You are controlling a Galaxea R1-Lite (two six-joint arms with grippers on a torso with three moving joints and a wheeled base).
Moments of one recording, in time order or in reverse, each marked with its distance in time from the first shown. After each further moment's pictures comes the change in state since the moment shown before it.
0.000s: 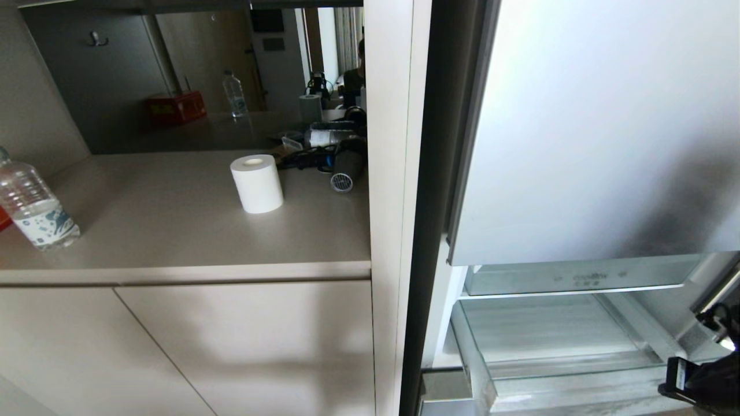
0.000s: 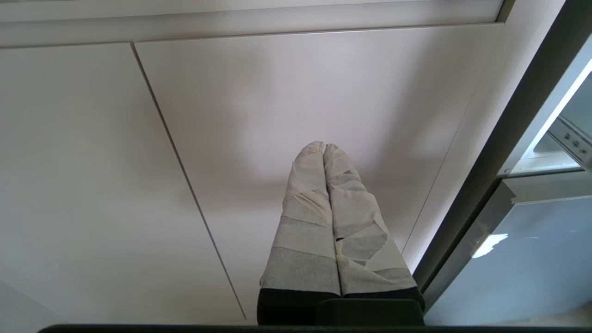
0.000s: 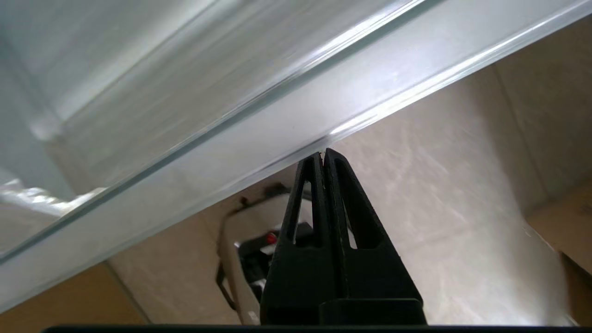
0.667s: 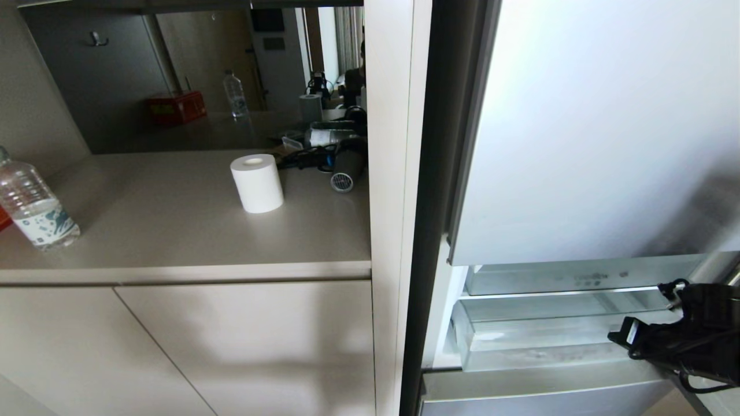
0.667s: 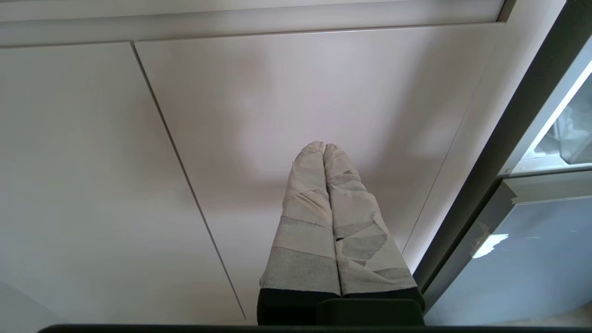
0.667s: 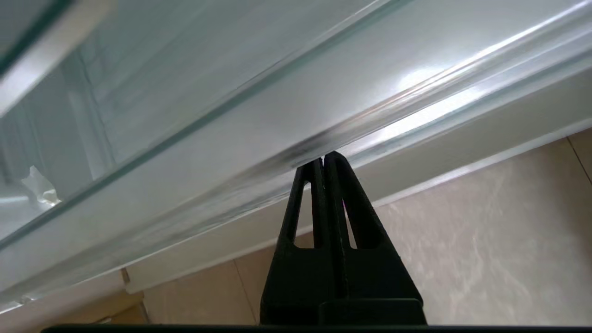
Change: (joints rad) left arm 0.000 0.000 0.000 0.000 0.000 0.000; right arm 0.051 0.337 -0.087 -0.524 0.128 0.113
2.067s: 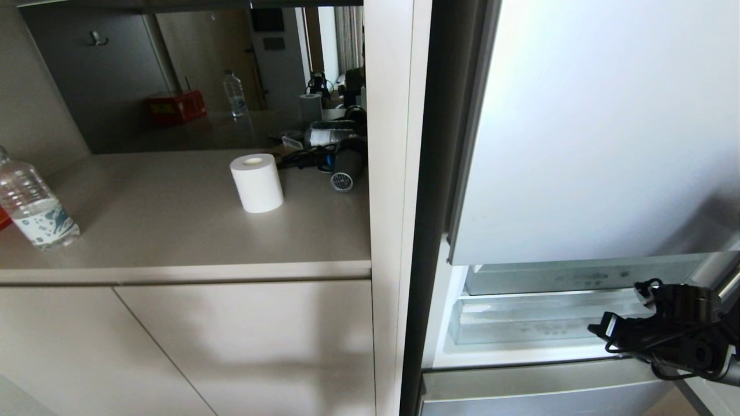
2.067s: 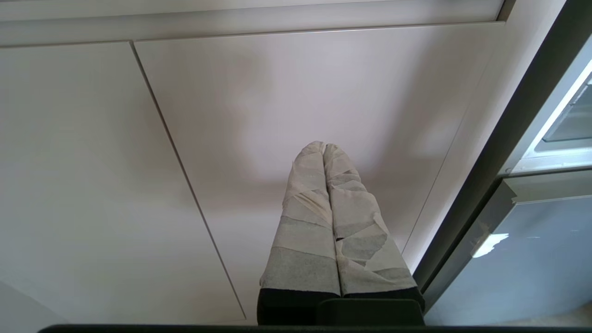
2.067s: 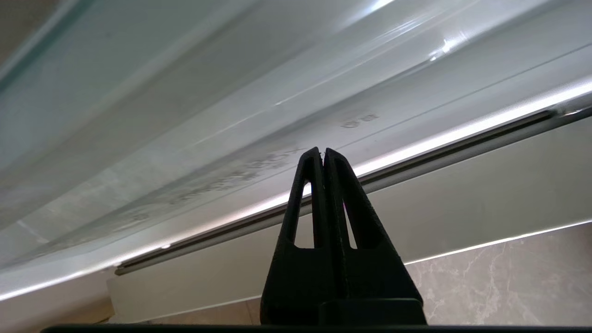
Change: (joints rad) left arm 0.000 0.000 0.000 0.000 0.000 0.000; right arm 0.012 0.196 -0.137 -0.083 0.049 0.000
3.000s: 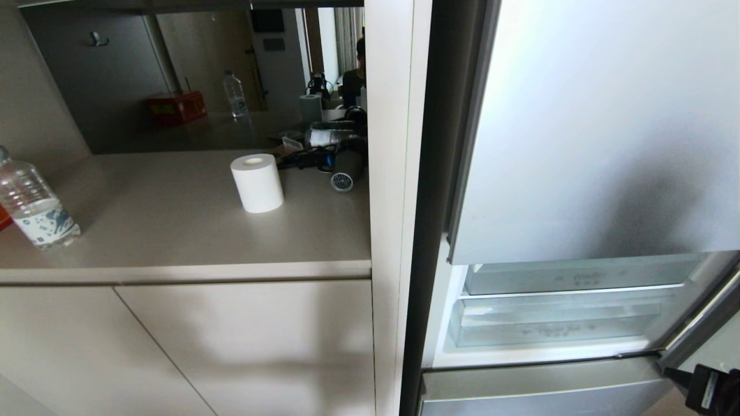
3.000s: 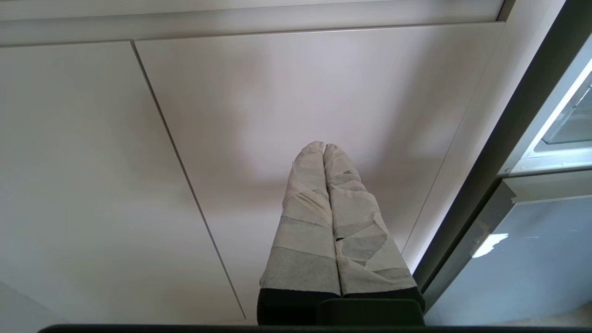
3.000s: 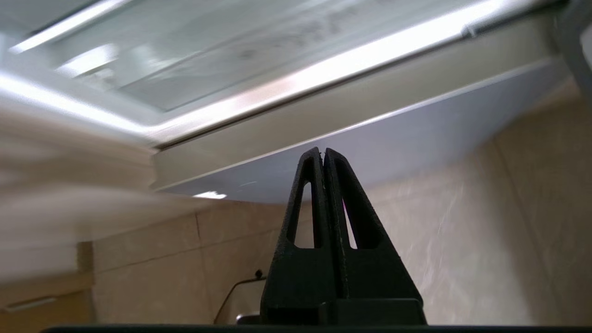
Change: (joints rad) left arm 0.000 0.000 0.000 0.000 0.000 0.000; right arm 0.019 -0.997 0.530 0.341 -0.077 -0.127
